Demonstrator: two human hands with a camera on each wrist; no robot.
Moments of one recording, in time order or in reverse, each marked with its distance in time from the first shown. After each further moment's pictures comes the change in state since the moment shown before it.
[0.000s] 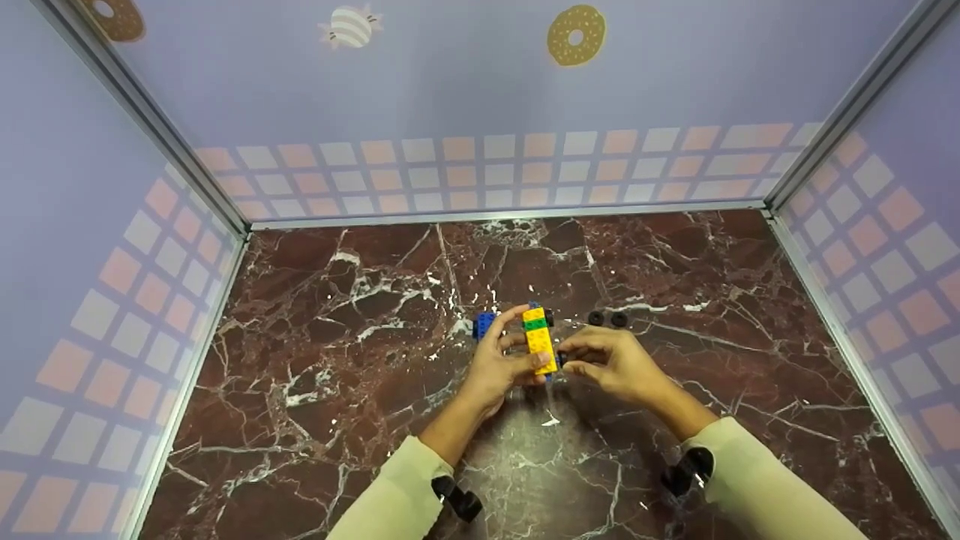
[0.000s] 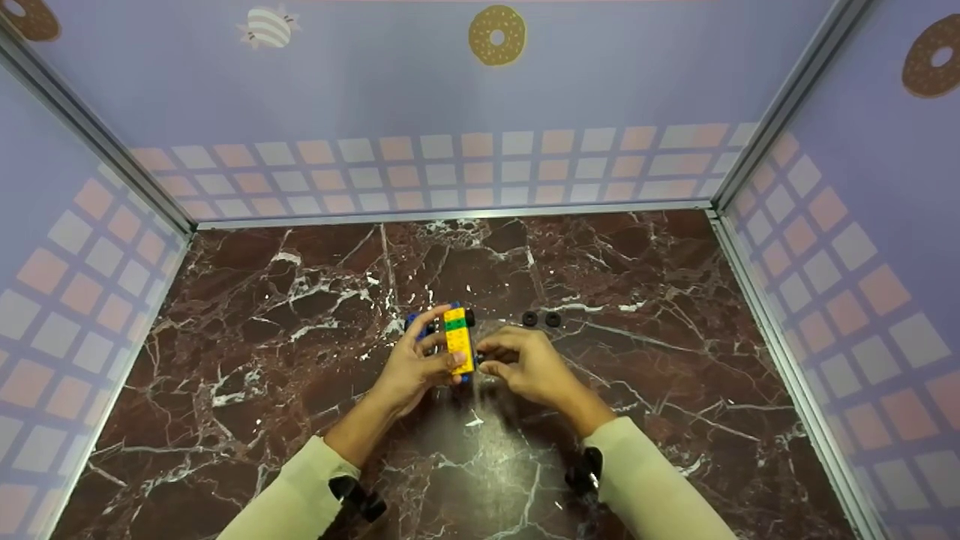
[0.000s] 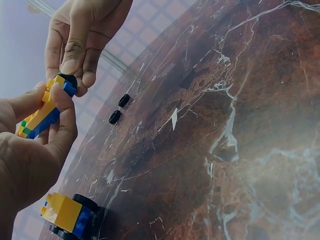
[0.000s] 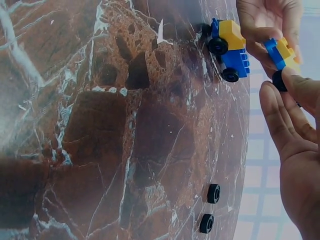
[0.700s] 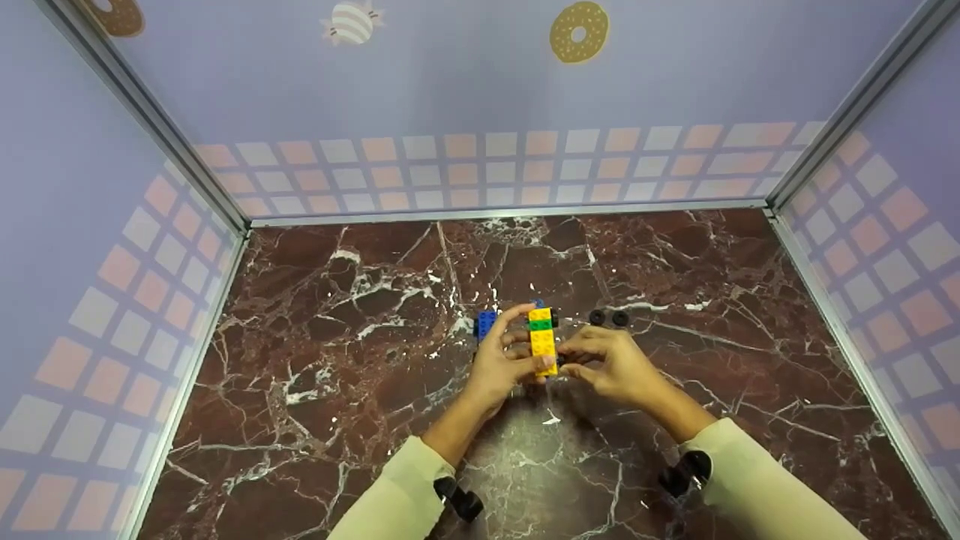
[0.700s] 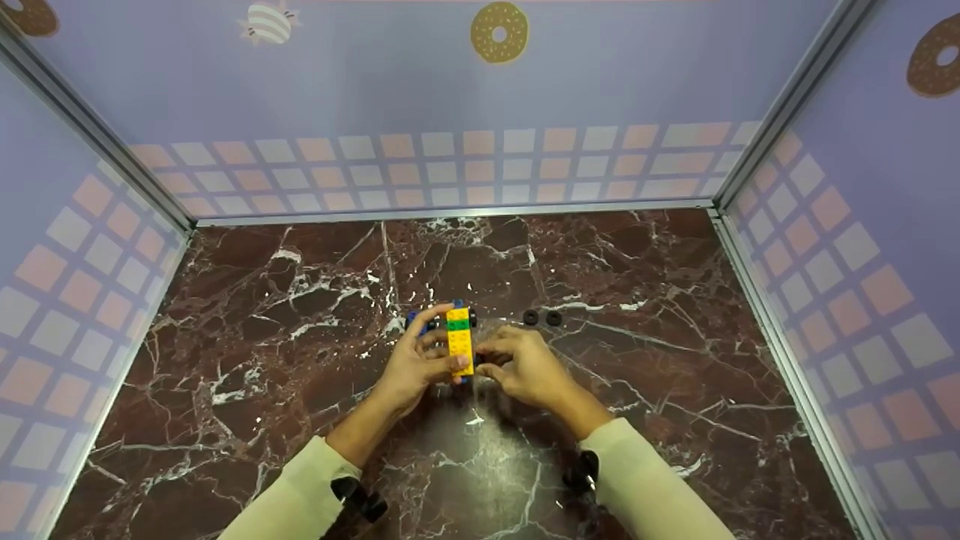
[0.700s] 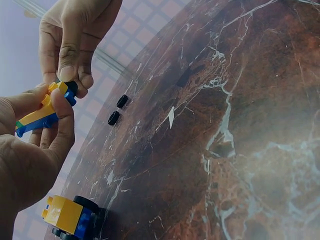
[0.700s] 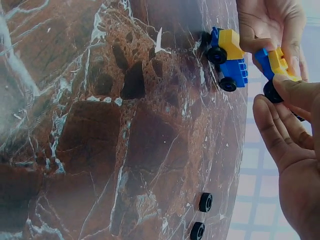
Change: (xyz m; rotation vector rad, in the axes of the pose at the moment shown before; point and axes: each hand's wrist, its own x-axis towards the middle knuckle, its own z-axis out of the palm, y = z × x) left_hand -0.002 0.002 0.002 0.108 -0.012 0.095; right_hand 0.002 -0.005 0.007 -0.206 0.040 -0.093
